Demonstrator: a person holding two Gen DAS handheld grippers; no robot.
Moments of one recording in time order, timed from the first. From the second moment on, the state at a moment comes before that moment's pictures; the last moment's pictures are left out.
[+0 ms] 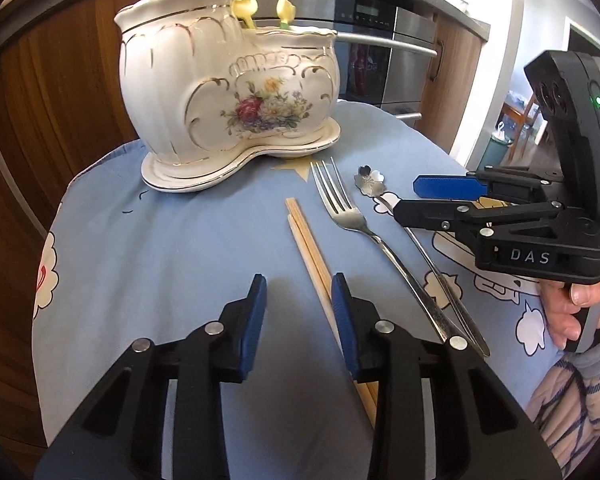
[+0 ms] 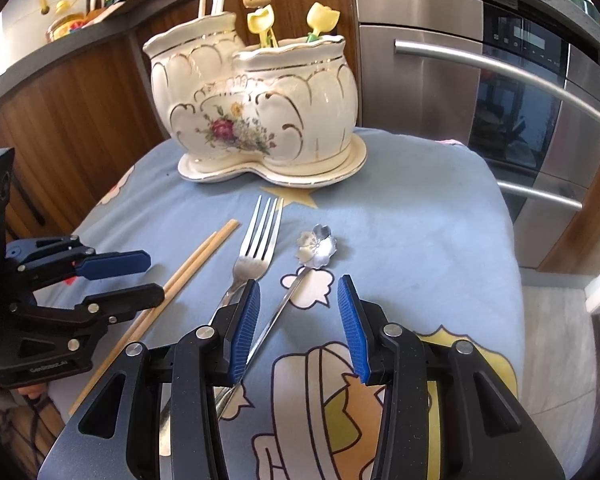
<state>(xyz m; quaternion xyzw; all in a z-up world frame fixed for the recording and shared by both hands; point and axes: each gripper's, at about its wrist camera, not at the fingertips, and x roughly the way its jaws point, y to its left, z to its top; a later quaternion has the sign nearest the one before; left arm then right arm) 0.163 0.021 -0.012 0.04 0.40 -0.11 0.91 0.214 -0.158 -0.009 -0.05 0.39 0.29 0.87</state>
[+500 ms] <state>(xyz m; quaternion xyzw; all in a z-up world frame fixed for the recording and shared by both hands) 0.161 0.014 -0.016 0.03 0.41 -0.14 0.90 0.209 -0.144 -0.016 -0.09 0.41 0.30 0.86</state>
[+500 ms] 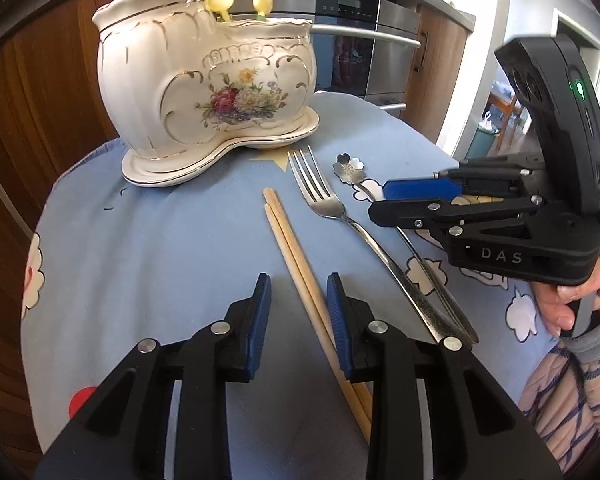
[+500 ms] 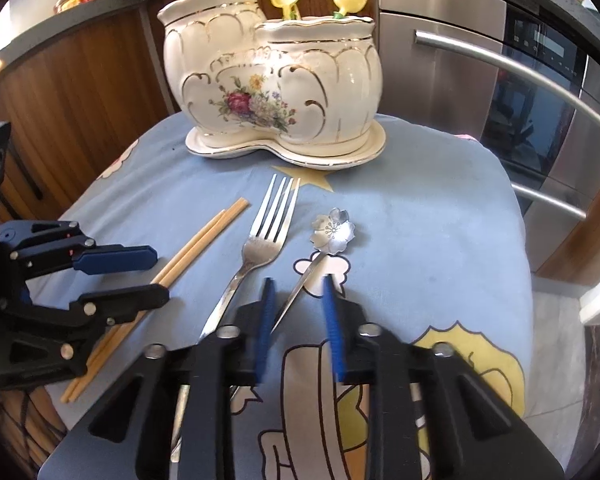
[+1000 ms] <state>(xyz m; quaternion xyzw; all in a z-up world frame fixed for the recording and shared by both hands) 0.165 0.036 -0.018 -0.02 0.41 -0.15 0.90 0.208 -0.147 -0.015 -0.09 0.41 0.30 0.86</state>
